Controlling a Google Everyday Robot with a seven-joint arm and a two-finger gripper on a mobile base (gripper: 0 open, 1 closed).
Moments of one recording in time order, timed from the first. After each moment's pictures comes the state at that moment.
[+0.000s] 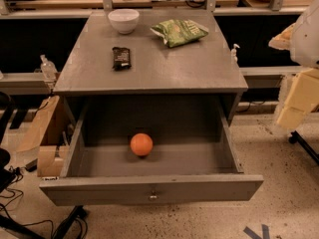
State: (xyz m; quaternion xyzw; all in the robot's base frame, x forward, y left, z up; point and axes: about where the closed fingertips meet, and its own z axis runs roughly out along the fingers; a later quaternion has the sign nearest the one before) arm 0.438 -0.215 0.984 -0.60 0.78 -0.04 0.17
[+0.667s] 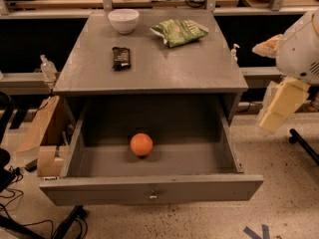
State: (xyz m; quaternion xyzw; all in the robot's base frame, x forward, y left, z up) arm 0.457 -0.198 0.960 -0.62 0.75 0.00 0.23
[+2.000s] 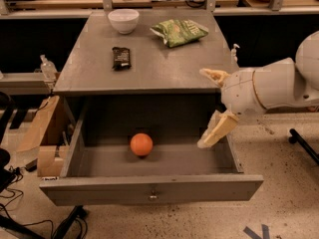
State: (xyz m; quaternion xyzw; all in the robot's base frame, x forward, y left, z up) arm 0.511 -0.108 0.864 -0.65 0.63 0.11 0.41
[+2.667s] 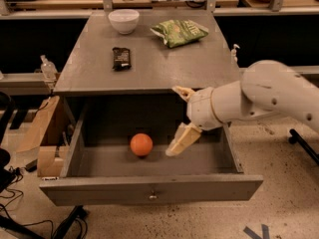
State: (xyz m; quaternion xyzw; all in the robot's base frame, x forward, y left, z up) arm 0.533 -0.041 0.800 -0.64 0.64 0.15 0.41
